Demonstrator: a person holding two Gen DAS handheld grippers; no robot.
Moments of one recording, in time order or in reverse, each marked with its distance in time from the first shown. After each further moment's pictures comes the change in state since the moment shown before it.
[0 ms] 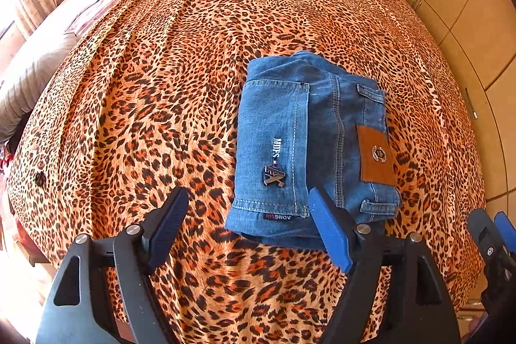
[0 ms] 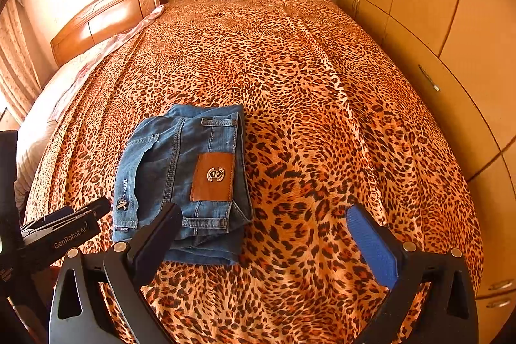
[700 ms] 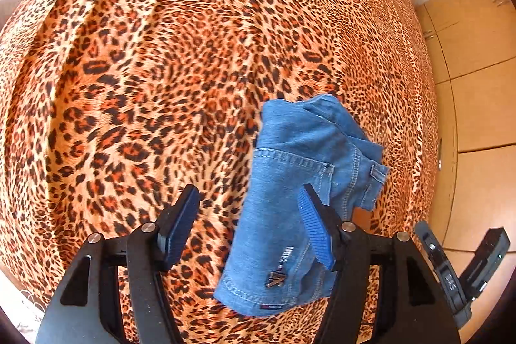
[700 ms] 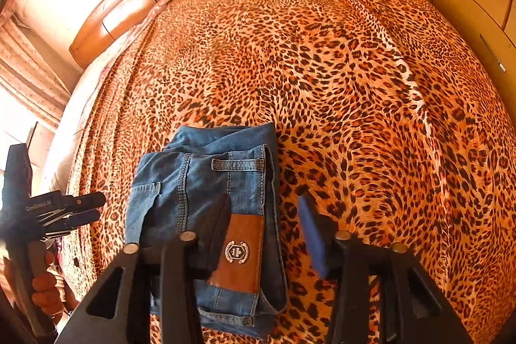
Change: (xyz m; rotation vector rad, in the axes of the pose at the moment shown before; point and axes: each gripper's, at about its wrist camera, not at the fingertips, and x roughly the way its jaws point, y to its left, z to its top) left arm 0.083 0.059 0.108 -0.249 0.257 -0.228; right arm 0.117 0.003 0.093 0.059 0.163 0.238
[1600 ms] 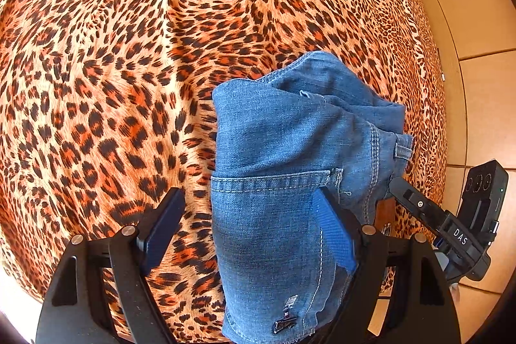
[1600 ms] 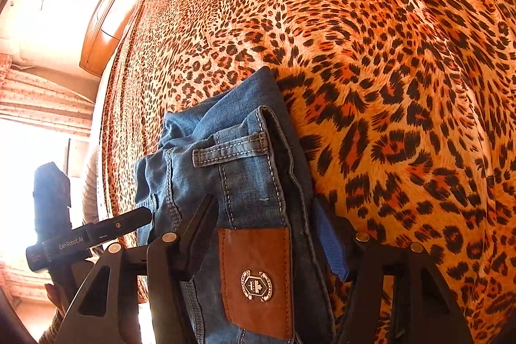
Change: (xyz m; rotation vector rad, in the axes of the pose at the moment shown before) left arm 0.058 -0.028 -0.120 0.190 0.208 -0.018; right arm 0.016 -0.110 -0.122 0.221 0.218 0.227
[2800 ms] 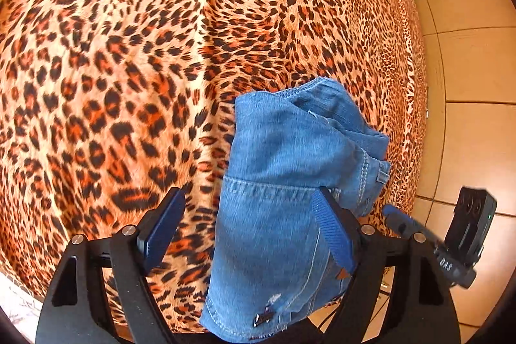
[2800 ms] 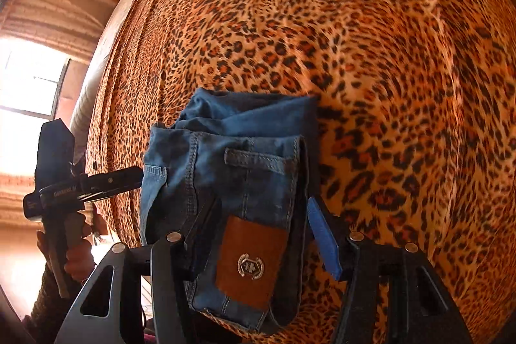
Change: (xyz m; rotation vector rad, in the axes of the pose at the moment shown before) left arm 0.000 0.030 -0.007 -0.161 0.003 -0.122; right arm -0.021 0.026 0.021 -0.243 0.186 -0.064
